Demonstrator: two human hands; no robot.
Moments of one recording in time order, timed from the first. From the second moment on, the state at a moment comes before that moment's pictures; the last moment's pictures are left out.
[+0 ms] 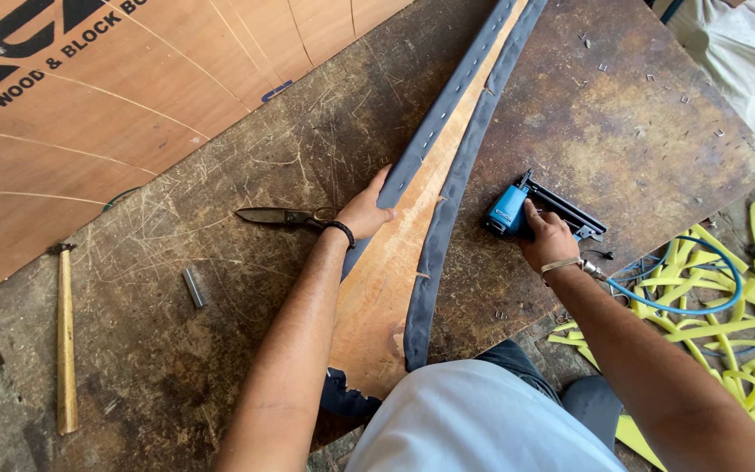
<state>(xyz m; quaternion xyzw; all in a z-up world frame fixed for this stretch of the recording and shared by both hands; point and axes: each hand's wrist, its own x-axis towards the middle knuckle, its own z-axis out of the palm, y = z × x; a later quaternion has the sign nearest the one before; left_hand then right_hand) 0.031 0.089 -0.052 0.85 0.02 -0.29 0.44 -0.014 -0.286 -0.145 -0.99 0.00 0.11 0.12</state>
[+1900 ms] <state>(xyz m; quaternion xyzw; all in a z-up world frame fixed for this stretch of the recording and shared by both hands) 0.023 0.082 -0.043 0.87 0.04 -0.29 0.39 -0.012 -0.280 -0.147 -0.98 0.04 0.15 0.10</state>
